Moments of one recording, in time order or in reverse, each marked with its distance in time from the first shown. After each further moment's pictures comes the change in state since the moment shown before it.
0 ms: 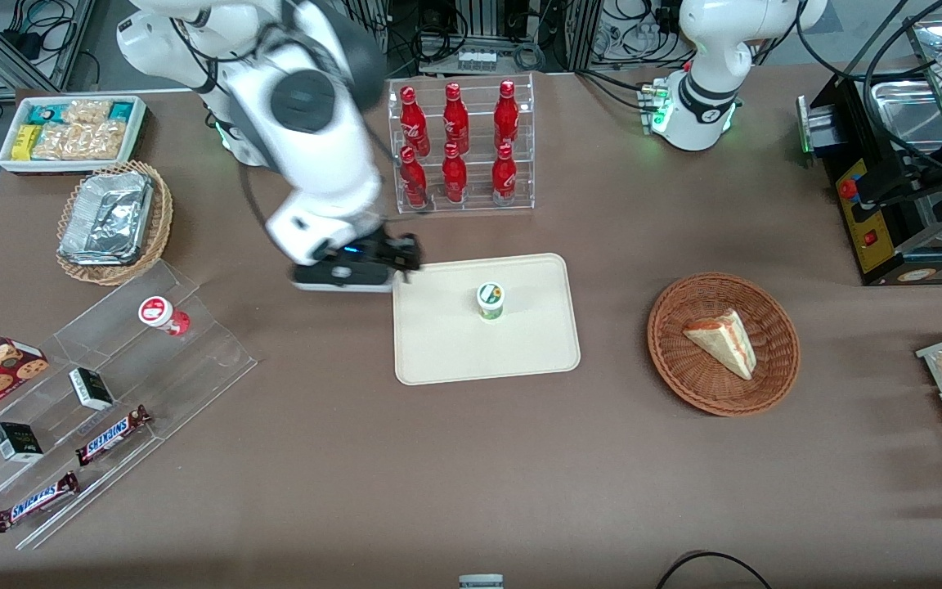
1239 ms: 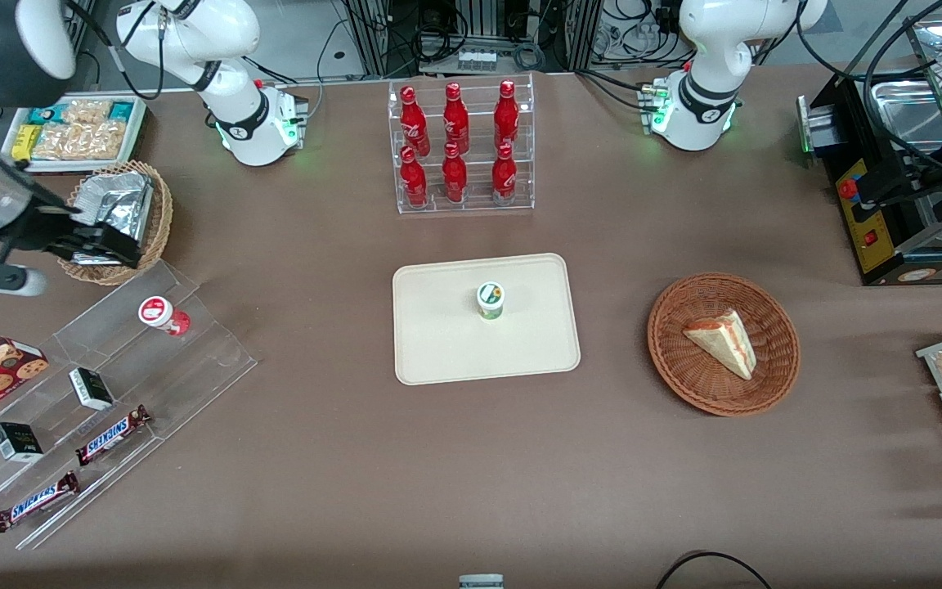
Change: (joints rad) arm -0.338 -0.220 -0.250 -0.065 0.058 -0.272 -0.520
